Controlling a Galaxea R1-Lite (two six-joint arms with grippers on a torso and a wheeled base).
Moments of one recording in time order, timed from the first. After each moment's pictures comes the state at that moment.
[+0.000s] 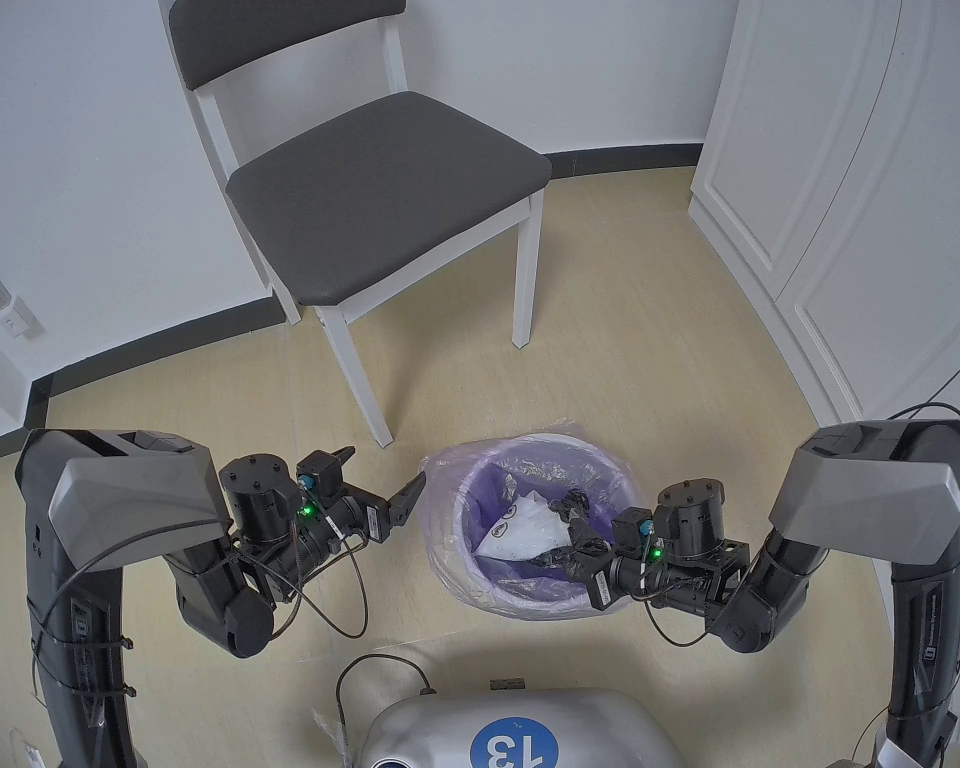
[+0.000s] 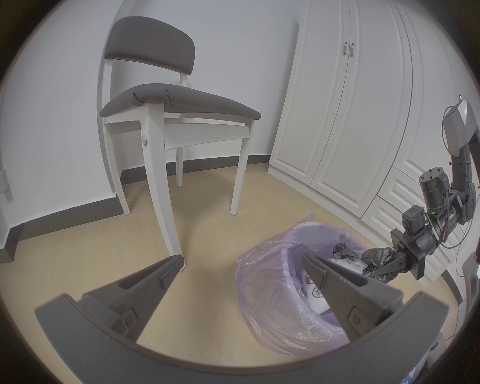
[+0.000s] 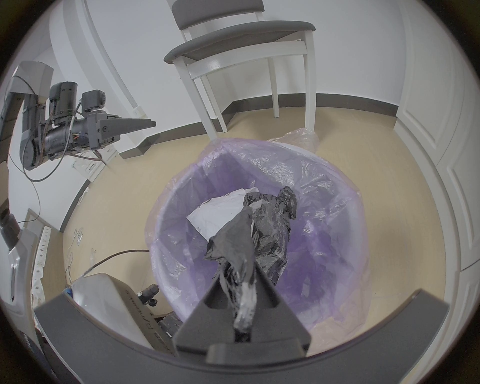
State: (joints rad) left arm -0.35 2.30 -0.65 -1.55 -0.12 0.06; right arm 0.51 2.34 -0.73 -1.11 0.06 -0.05
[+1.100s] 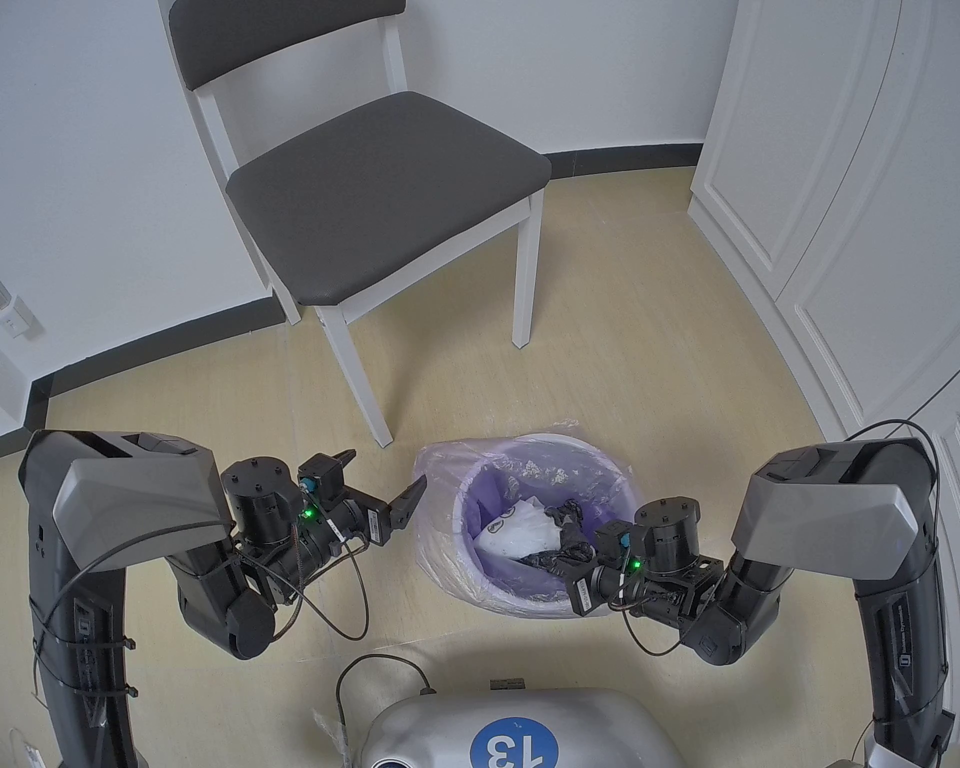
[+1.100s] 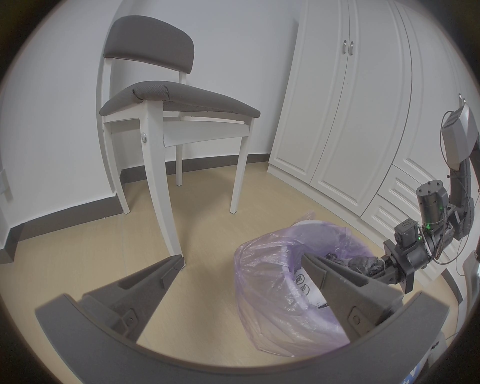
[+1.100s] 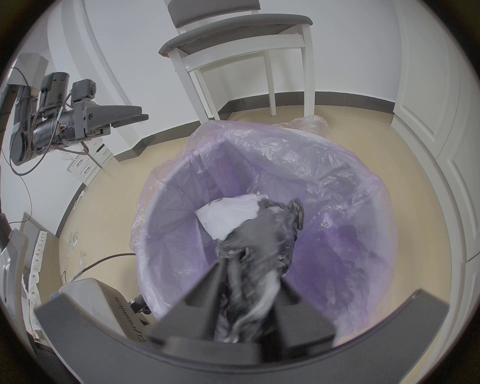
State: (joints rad) left arm -0.35 2.31 -0.65 -1.55 -0.12 0.06; right arm 0.54 2.44 -0.78 -1.18 0.03 -0.02
